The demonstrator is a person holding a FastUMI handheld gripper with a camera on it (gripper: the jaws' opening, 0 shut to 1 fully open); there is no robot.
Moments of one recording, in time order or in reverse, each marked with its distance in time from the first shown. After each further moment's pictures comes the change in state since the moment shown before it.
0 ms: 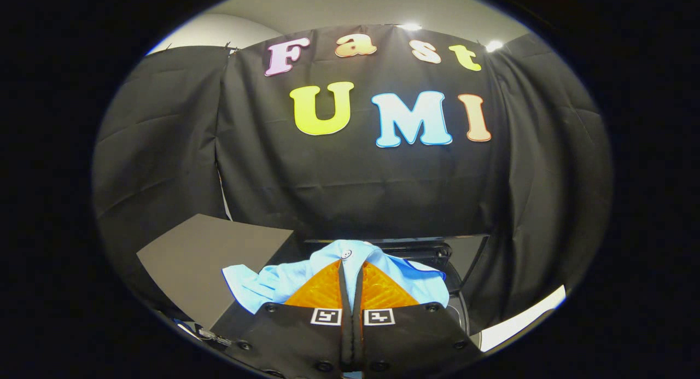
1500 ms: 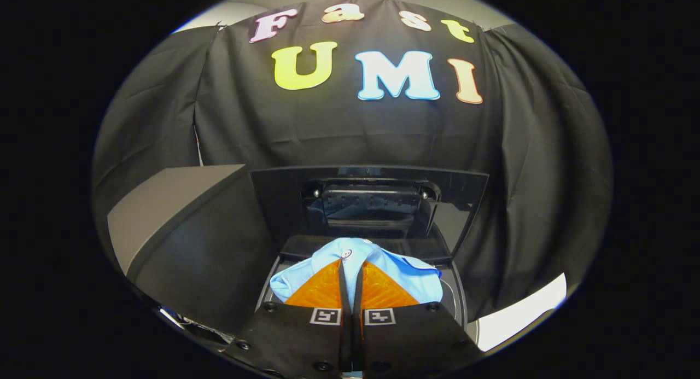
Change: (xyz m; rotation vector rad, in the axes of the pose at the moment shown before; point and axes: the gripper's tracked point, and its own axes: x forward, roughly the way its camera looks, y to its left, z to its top) arm 0.053 -0.054 -0.124 -0.024 0.171 -0.054
